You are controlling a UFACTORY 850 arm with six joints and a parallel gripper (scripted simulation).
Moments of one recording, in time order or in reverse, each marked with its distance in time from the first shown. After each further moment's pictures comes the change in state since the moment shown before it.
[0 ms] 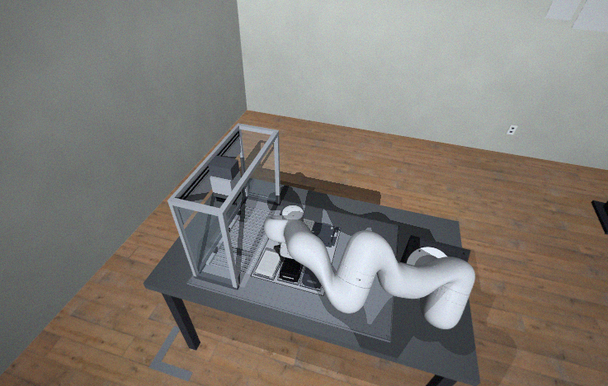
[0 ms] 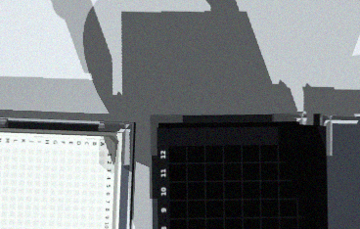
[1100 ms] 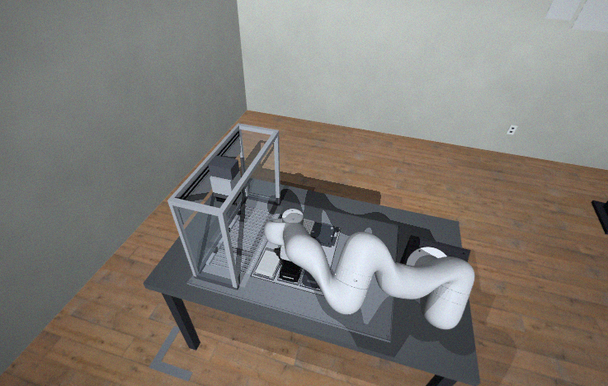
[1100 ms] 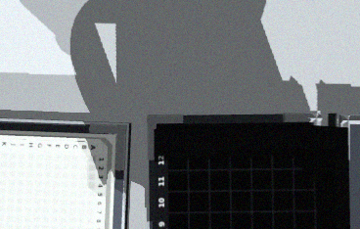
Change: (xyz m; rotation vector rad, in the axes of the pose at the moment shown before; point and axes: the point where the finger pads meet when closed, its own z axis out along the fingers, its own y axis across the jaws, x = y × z) arm 0.000 0.000 0.019 0.000 0.000 0.000
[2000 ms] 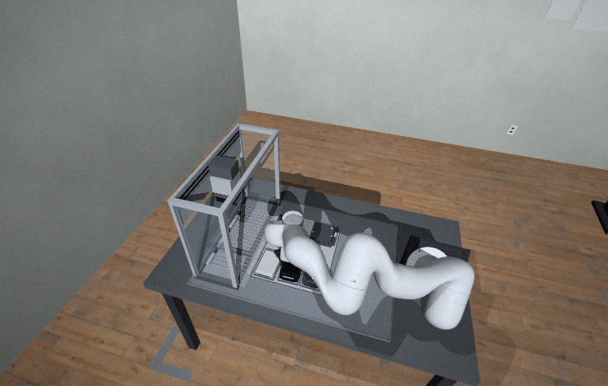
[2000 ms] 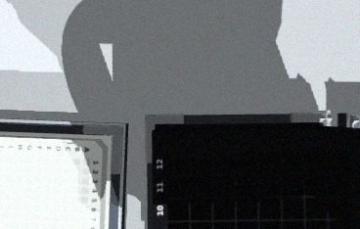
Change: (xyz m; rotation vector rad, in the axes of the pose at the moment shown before) arm 0.000 0.000 0.011 0.000 0.000 0.000
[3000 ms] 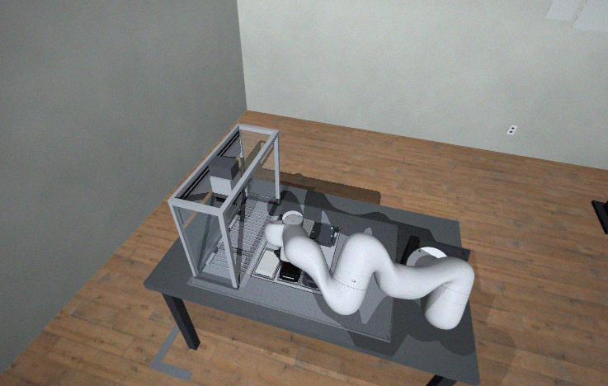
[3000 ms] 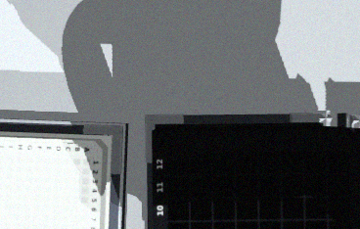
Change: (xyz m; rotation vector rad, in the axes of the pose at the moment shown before) arm 0.000 0.000 0.000 0.000 0.000 0.000
